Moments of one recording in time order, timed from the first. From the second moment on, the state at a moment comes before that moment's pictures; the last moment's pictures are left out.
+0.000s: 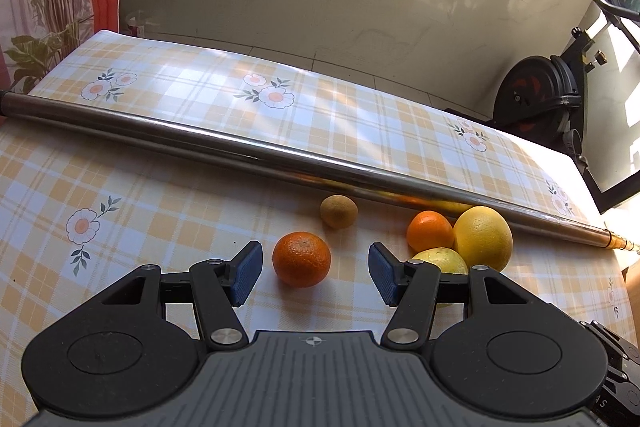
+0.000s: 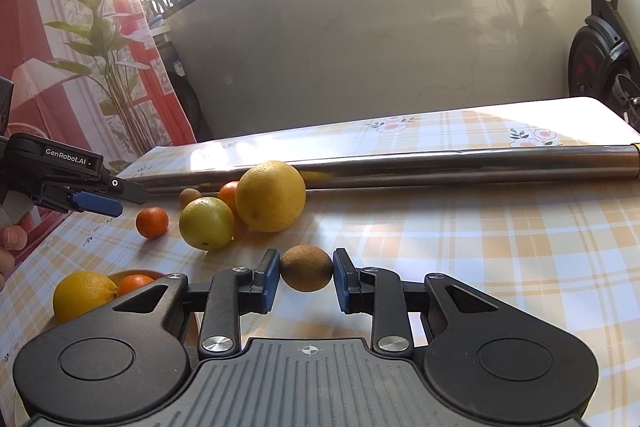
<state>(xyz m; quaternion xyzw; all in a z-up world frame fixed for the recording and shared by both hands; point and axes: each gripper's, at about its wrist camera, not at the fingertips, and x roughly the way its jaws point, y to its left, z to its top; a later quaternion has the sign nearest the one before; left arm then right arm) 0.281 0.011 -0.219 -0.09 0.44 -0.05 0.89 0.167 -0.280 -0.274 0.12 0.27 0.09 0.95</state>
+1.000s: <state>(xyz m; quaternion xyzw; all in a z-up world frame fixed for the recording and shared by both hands) 0.267 0.024 -0.230 -0.10 0.42 -0.06 0.90 0.167 -0.277 -0.276 0.10 0.27 0.09 0.95</state>
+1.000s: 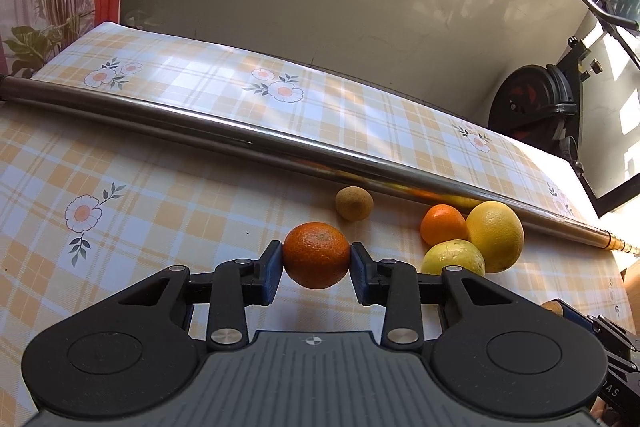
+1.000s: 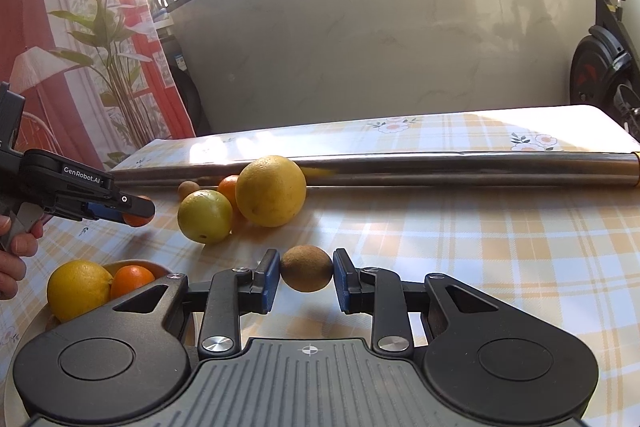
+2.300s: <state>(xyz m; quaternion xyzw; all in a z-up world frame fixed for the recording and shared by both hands) 0.093 -0.019 -0.225 -0.06 0.43 -0.21 0.87 0.055 -0.218 -0.220 0.12 0.27 0.10 0.95</state>
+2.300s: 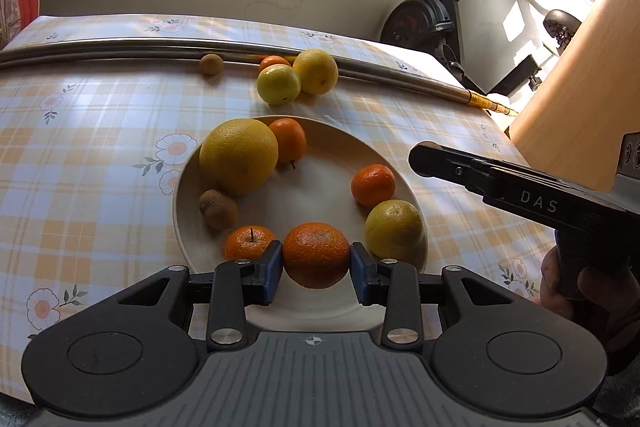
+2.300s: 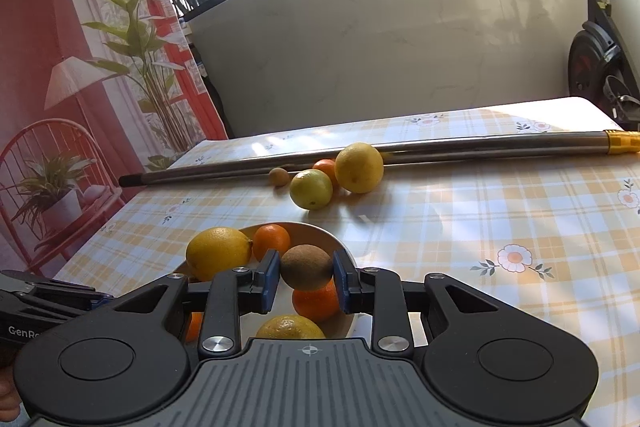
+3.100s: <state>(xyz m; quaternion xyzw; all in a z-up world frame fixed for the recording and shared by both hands) 0.098 -0.028 -0.242 0.01 0.46 -0.19 0.87 0.055 -0.216 -0.223 0.12 0.28 0.10 0.95</state>
